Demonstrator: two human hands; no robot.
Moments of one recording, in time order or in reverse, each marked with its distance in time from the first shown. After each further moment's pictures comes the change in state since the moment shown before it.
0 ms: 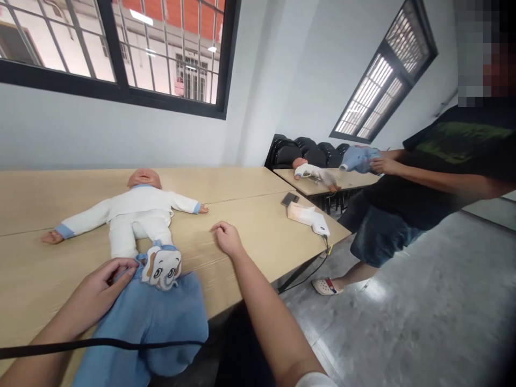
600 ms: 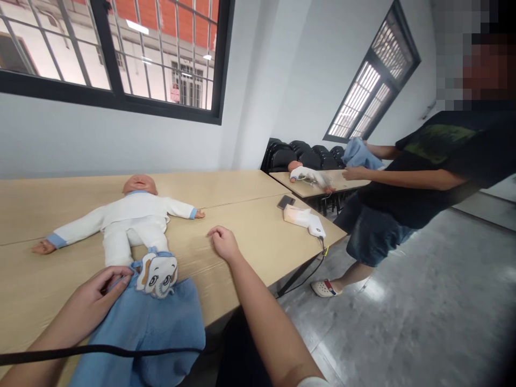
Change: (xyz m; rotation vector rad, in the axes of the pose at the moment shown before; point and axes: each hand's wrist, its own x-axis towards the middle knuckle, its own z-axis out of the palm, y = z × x) left_hand -0.001 0.008 -0.001 -0.047 -0.014 -0.036; right_hand 0.000 0.001 0.001 -0.004 0.005 0.000
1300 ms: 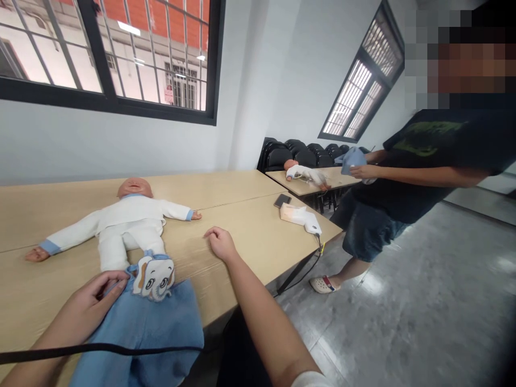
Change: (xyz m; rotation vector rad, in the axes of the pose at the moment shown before) left_hand 0.004 -0.015 0.000 0.026 -0.011 0.002; right_hand 0.000 -0.001 0.001 -0.021 -0.004 -0.005
